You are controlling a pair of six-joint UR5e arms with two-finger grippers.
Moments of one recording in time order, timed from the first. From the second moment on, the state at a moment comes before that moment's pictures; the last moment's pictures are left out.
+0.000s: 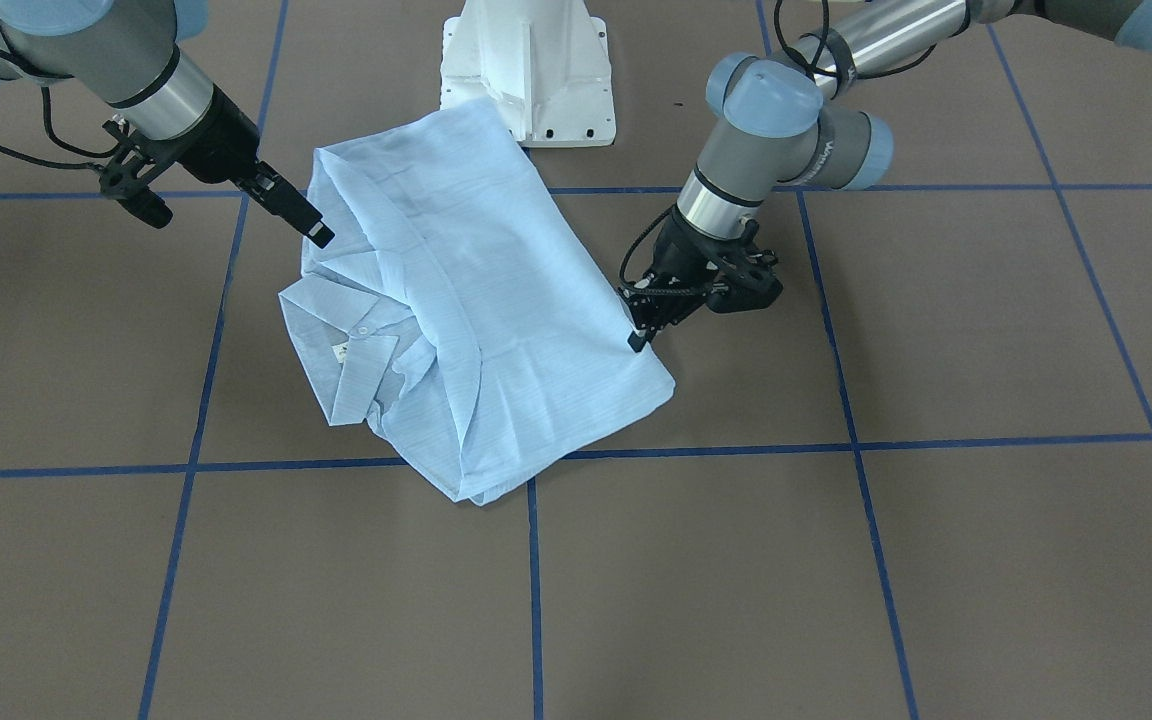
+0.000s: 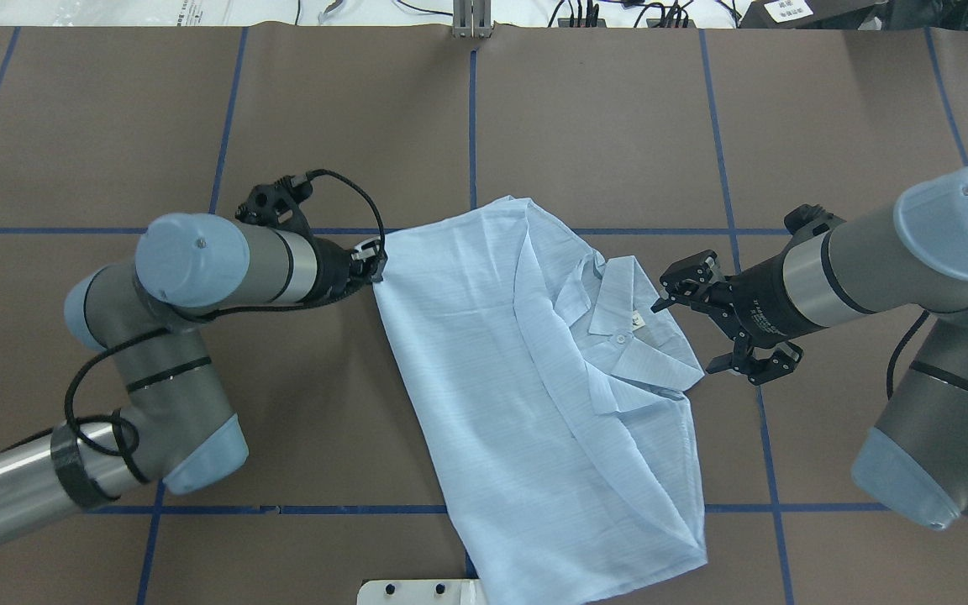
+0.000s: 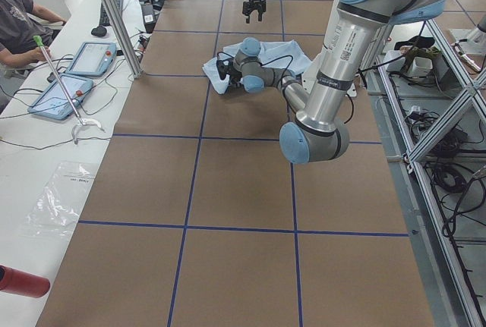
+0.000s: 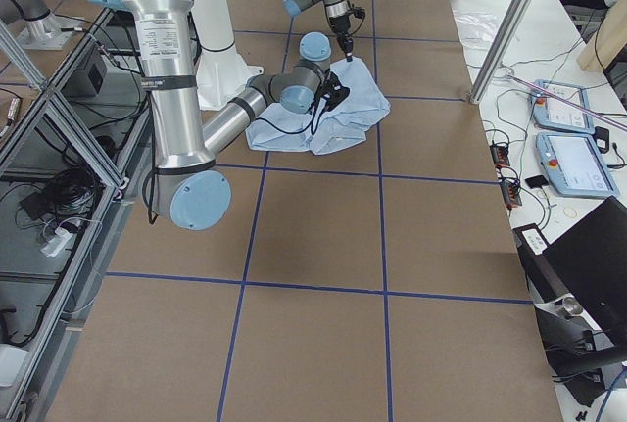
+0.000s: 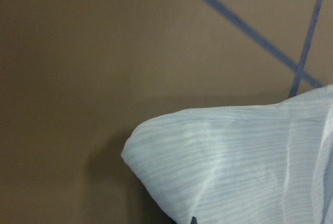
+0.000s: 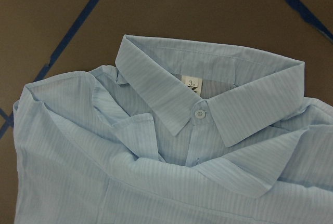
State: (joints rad) left arm -0.61 -2.10 -1.59 -2.19 -1.73 -1.65; right arm 0.68 -1.43 2.05 -1.17 2.13 2.01
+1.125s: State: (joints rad) left arm -0.88 -2.19 -1.34 -2.43 -1.93 -1.42; right arm 0.59 -1.24 1.96 -1.20 1.90 1.99
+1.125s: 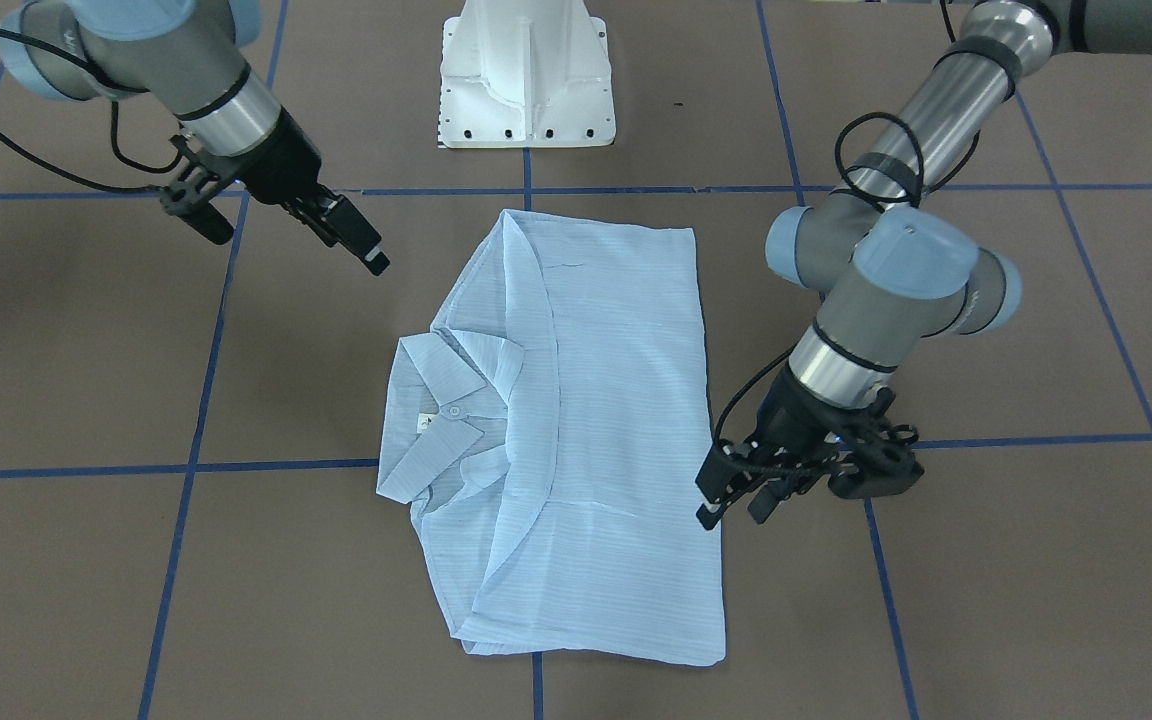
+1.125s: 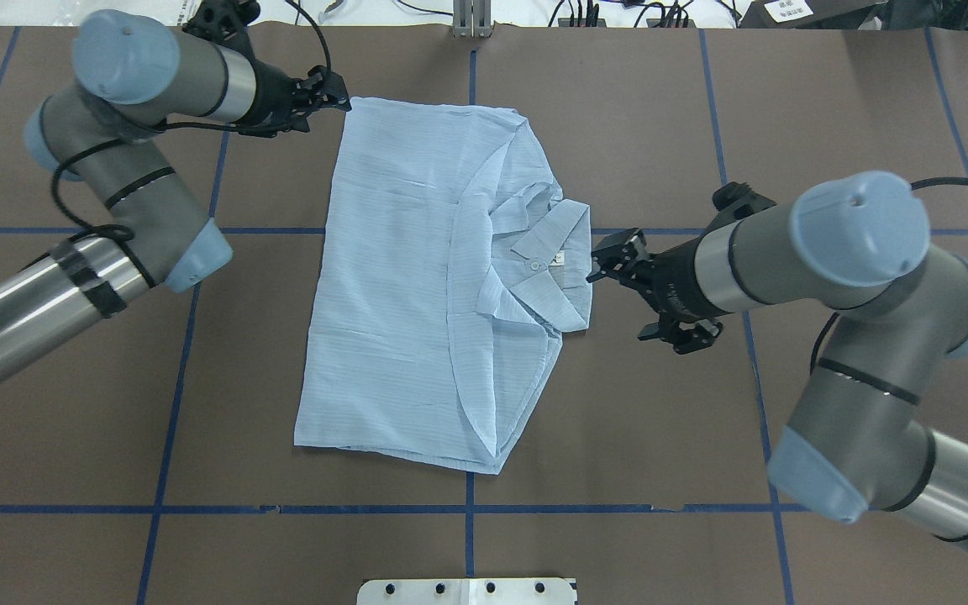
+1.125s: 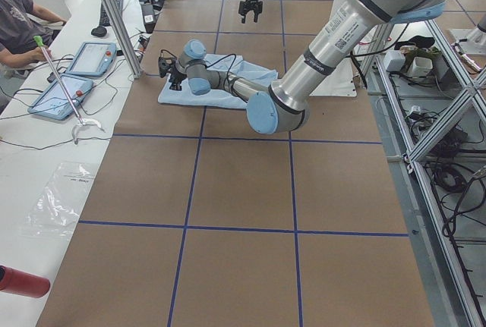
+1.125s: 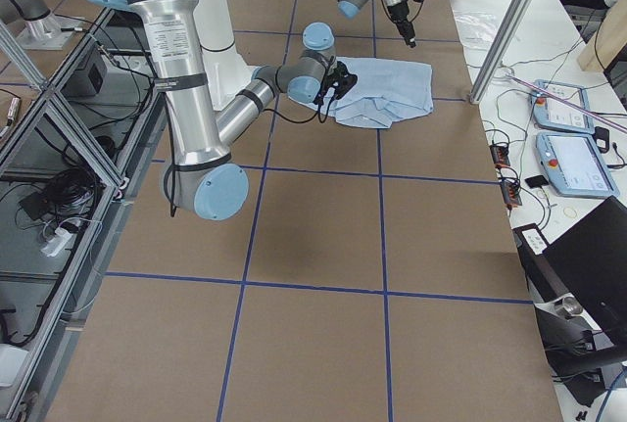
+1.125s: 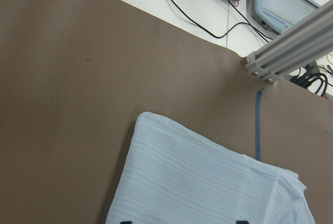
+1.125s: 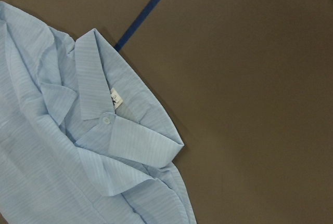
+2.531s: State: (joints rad) left arm -0.91 -1.88 -1.67 -2.43 -2.02 -1.31; right arm 0.32 -0.96 1.81 -1.71 1.59 1.03
